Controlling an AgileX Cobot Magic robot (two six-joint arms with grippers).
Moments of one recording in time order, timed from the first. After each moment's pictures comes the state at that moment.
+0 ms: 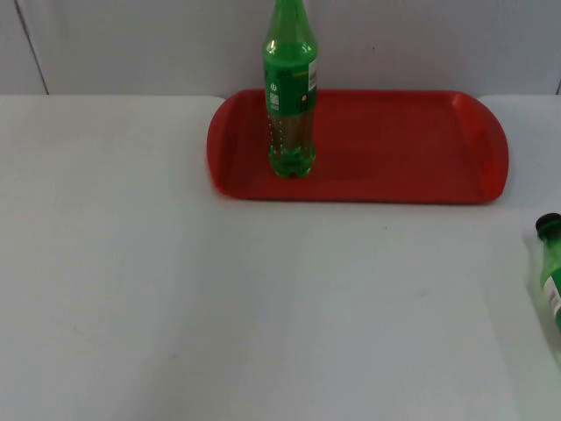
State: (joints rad) right arm 0.08 0.00 -0.52 -0.02 1.08 -0.03; left arm 0.12 2.01 -1.74 1.74 -1.14 -1.71
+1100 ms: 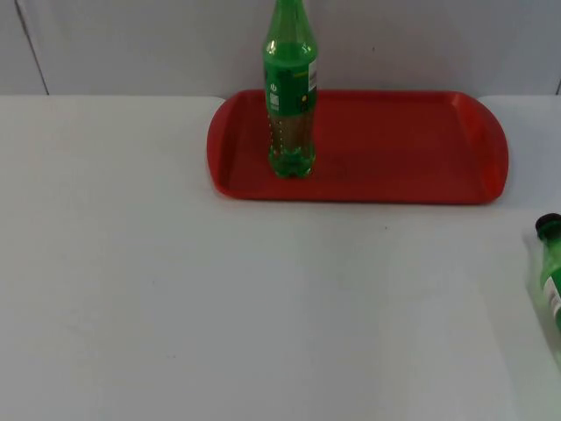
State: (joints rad) right arm 0.08 0.00 -0.52 -0.02 1.08 -0.03; left arm 0.12 1.38 -1.70 1.75 -0.07 -1.21
